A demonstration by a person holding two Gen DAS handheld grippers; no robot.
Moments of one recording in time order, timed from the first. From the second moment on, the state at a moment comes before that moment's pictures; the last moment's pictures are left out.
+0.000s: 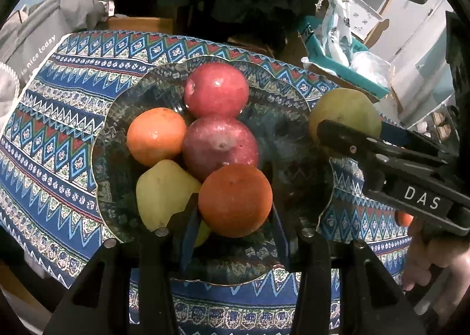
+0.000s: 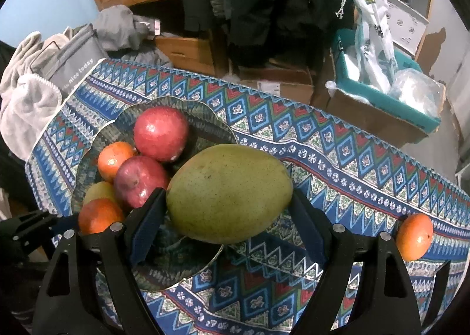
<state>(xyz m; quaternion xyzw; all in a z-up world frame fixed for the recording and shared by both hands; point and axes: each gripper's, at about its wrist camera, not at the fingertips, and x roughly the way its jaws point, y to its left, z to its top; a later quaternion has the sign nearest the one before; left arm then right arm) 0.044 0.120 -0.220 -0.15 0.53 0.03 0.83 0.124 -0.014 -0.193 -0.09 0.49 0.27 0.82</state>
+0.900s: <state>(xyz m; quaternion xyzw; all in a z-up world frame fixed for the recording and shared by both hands) 0.039 0.119 -0.206 -0.14 0.52 0.05 0.84 0.124 -0.017 -0.177 -0.09 0.48 0.27 0.83</state>
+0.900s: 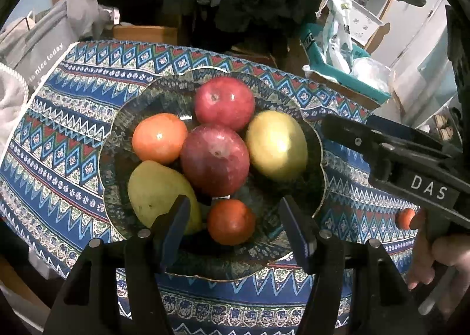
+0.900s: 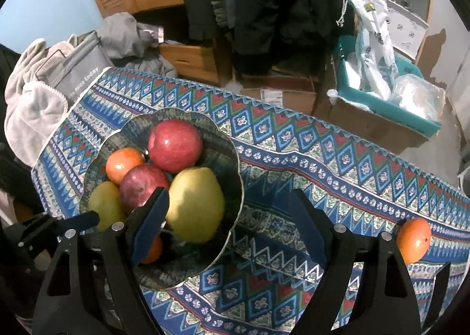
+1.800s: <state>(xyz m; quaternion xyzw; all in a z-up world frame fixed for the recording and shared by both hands) 0.029 0.081 -0.139 -0.09 0.44 0.02 0.89 0.090 -0.077 -0.102 -0.07 0.39 0.21 0.89</state>
